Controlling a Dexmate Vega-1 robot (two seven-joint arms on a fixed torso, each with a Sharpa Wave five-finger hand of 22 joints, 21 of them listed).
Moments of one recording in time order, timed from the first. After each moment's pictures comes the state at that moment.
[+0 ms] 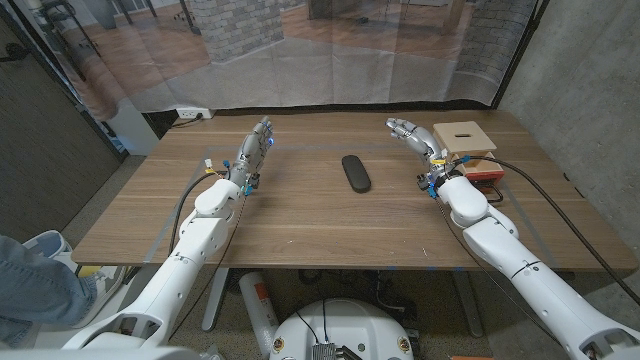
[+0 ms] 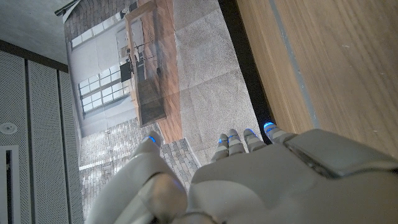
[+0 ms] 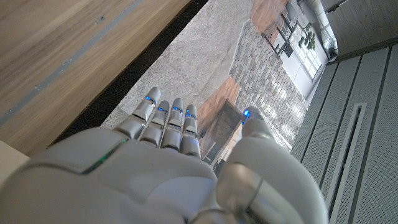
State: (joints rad) left arm 0.90 0.33 0.13 -1.36 -0.41 -0.18 -0.16; left_hand 0.23 -0.08 0.38 -0.01 0.29 -0.08 0.05 0.20 0.18 -0.05 -0.01 0.21 0.18 -0.13 0.01 0.19 0.18 -0.17 -0.03 0.24 0.17; right arm -1.00 -0.52 -0.30 -1.64 0.11 0.22 -0.09; right_hand 0.36 -0.02 0.36 -0.15 0.19 0.32 0.06 0.21 0.19 0.33 0.07 0.23 0.18 0.21 0.02 0.21 0.19 0.19 -0.04 0.48 0.17
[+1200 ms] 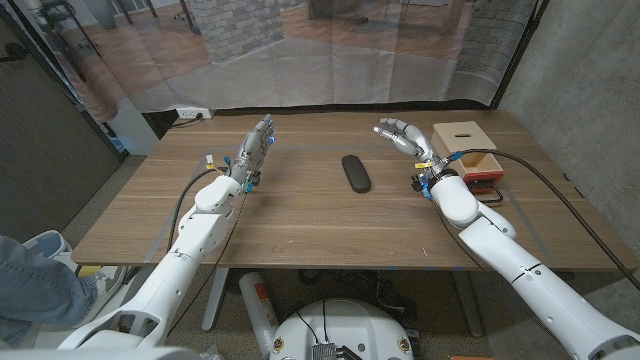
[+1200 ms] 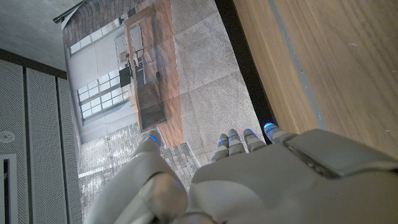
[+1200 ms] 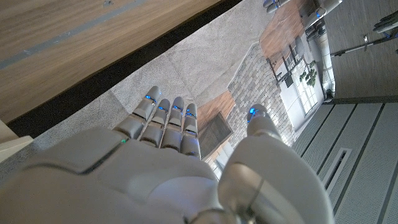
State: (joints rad) left arm 0.89 0.34 0.14 -1.39 -0.39 -0.14 -0.15; left_hand 0.24 -0.08 0.38 -0.01 0.29 -0.07 0.05 0.20 0.18 -0.05 -0.01 0.21 0.18 -0.13 0.01 0.19 0.18 -0.17 -0.03 0.23 0.17; right arm -1.02 -0.55 -0.34 -1.78 -0.13 0.07 -0.19; right_hand 0.38 -0.07 0.36 -0.15 0.21 0.33 0.06 0.21 0.19 0.36 0.06 0.24 0.18 0.25 0.03 0.21 0.19 0.21 -0.02 0.46 0.17
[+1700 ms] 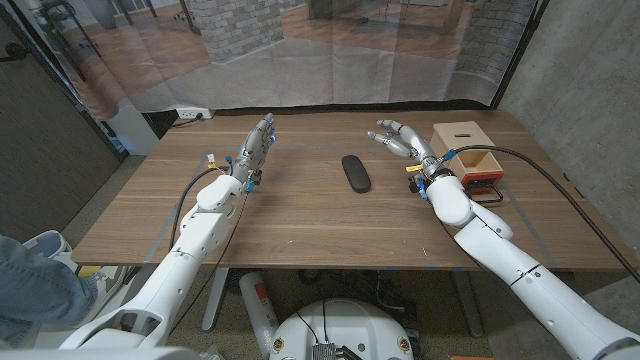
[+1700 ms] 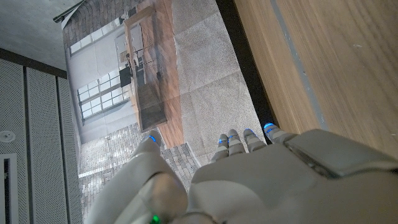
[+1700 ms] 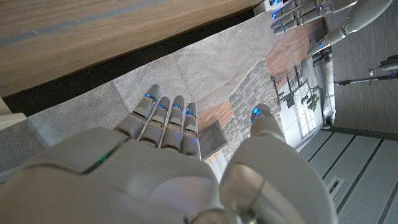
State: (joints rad) left arm 0.89 0.33 0.14 -1.38 -0.39 -0.14 -0.14; left_hand 0.24 -0.08 0.38 -0.01 0.29 -0.09 0.05 0.19 0.18 -0.05 -0.01 0.20 0.18 -0.13 0.01 0.19 0.18 -0.17 -0.03 0.22 0.17; right arm -1.03 -0.56 -0.37 -1.86 -0.28 -0.06 -0.22; right_hand 0.38 -0.09 0.34 -0.15 0.22 0.35 0.07 0.21 0.19 0.38 0.07 0.24 0.19 0.27 0.05 0.22 0.19 0.22 -0.01 0.45 0.17
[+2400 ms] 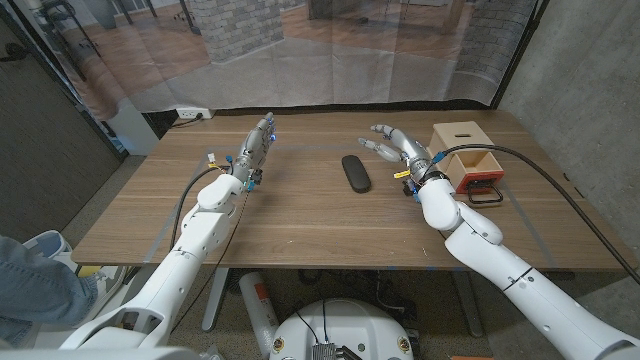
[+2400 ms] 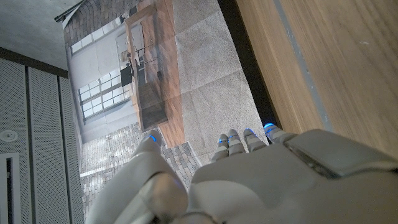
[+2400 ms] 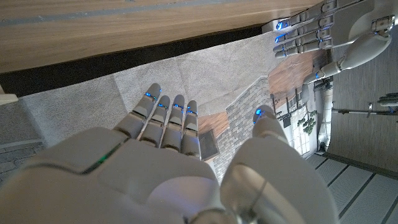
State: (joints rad) left arm 0.88 0.33 0.14 -1.38 -0.39 -0.15 -0.14; left_hand 0.24 -0.07 0.38 -0.01 0.29 -0.09 0.05 0.19 0.18 -0.05 -0.01 0.20 0.18 -0.13 0.01 0.19 0.18 -0.17 -0.03 0.22 0.17; right arm -1.03 -0.56 -0.44 -1.91 -0.43 -0.17 -0.24; right_hand 0.37 -0.10 0.33 -0.14 0.22 0.38 0.07 0.22 0.19 0.38 0.08 0.24 0.19 0.29 0.05 0.22 0.19 0.24 0.01 0.44 0.17
